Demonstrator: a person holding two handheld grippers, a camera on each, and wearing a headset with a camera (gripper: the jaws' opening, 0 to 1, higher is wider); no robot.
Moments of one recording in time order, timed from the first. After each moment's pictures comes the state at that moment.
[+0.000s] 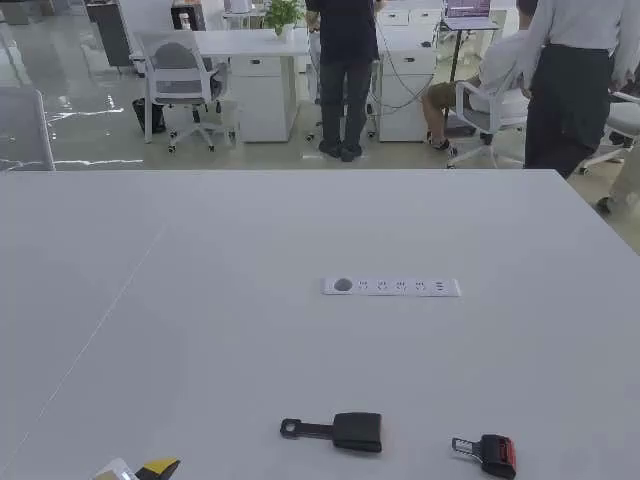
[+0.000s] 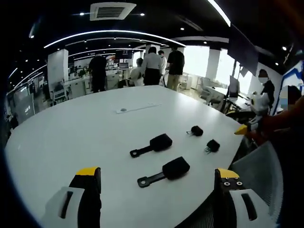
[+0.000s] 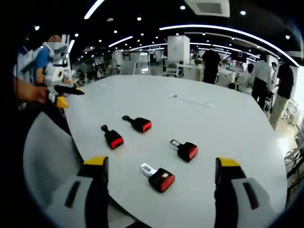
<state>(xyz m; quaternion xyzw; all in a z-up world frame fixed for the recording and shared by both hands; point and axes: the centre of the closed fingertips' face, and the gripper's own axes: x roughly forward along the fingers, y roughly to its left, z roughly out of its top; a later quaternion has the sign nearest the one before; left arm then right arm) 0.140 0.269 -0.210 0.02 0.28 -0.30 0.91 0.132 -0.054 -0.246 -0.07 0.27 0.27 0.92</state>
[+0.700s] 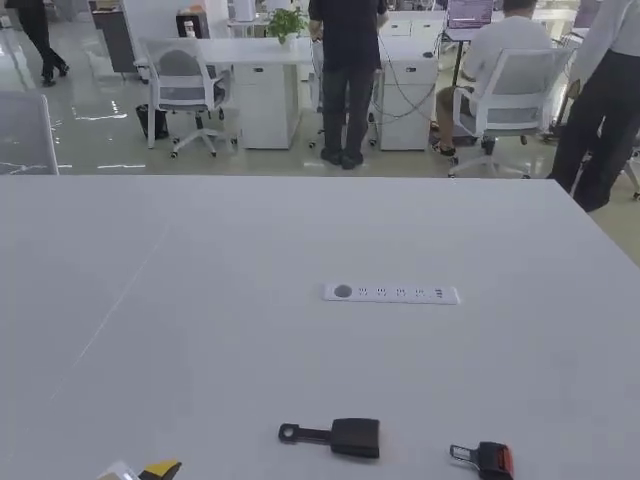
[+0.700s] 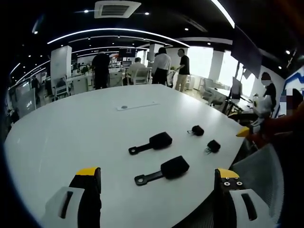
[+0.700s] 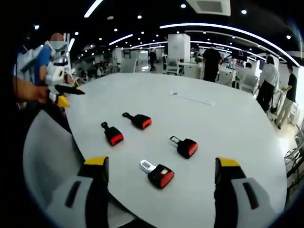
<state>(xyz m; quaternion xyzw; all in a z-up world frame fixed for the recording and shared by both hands) 0.139 0.270 -0.218 0.02 0.29 -0.30 0.91 0.133 -0.056 -0.249 -0.07 0.27 0.27 0.92</state>
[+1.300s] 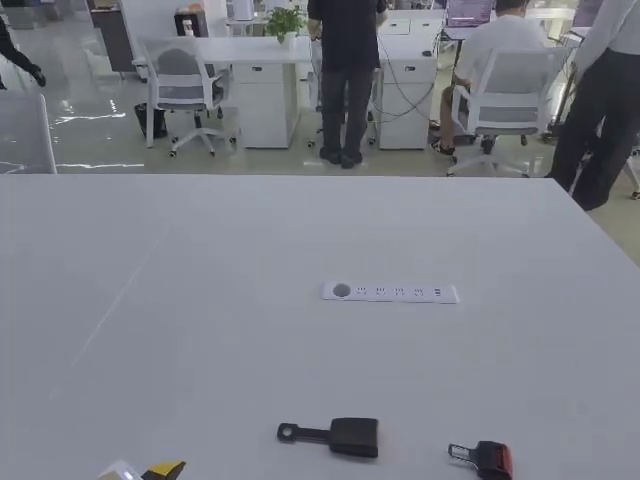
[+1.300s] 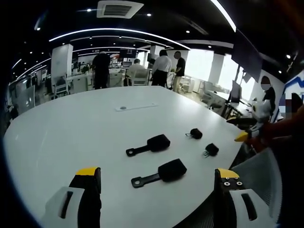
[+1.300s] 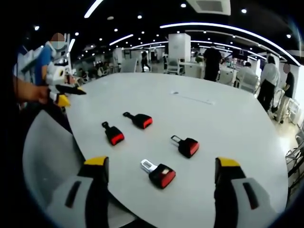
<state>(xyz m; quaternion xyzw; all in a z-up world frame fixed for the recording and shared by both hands) 0.140 0.263 -0.215 0.01 0.28 -0.30 0.91 0.132 -0.054 -0.250 -0.07 0.28 0.27 0.92</state>
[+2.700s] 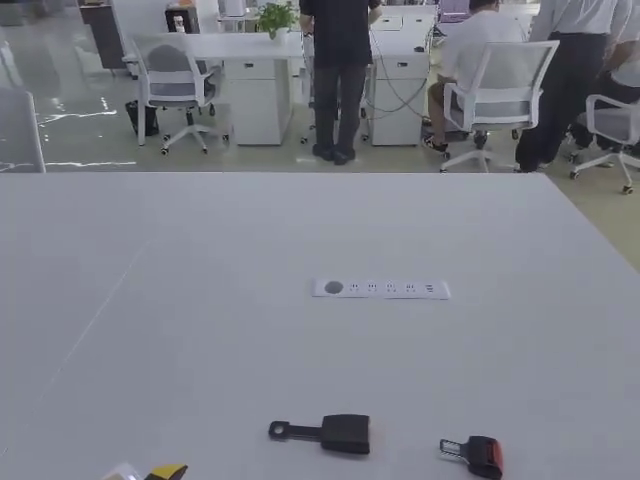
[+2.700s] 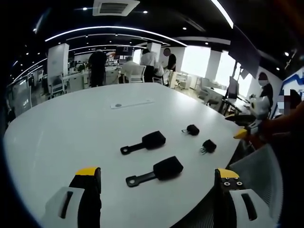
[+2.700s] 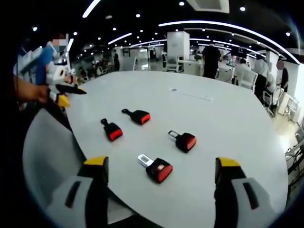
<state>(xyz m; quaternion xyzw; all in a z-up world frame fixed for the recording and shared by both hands) 0.139 0.250 -0.223 0.02 0.29 -0.32 0.90 0.128 -0.065 -0.257 -0.07 0.29 0.27 0.92</state>
